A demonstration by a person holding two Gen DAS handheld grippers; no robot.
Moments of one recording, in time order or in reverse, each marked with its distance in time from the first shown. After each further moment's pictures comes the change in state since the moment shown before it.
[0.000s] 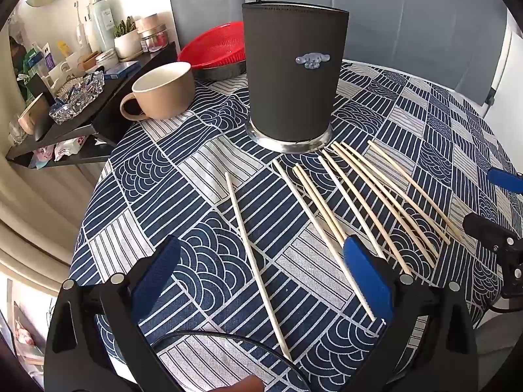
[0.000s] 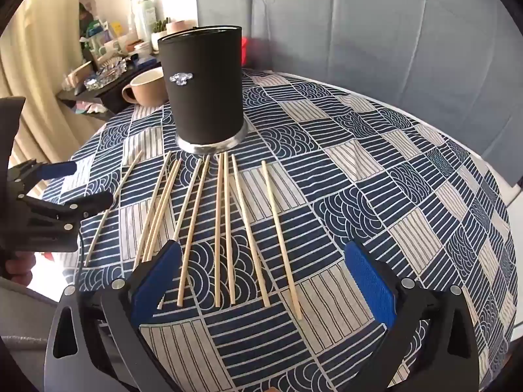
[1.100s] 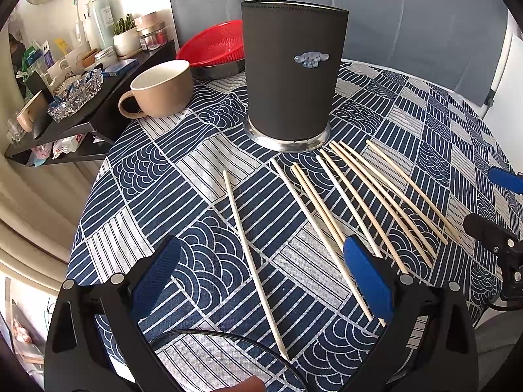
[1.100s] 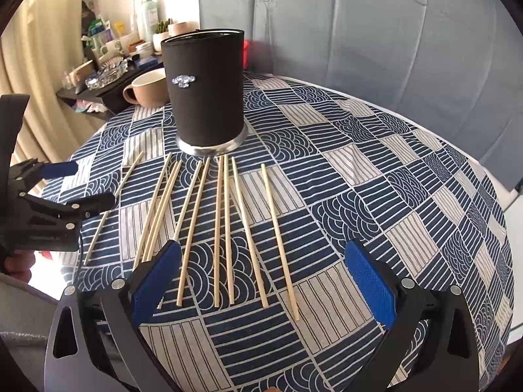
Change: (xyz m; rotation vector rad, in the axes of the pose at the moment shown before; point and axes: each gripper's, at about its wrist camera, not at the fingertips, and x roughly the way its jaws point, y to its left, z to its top) left arm 0.001 0.000 0.000 -0.018 0.008 -0.024; right arm -0.004 0.001 0.001 -0.009 -0.008 -0.002
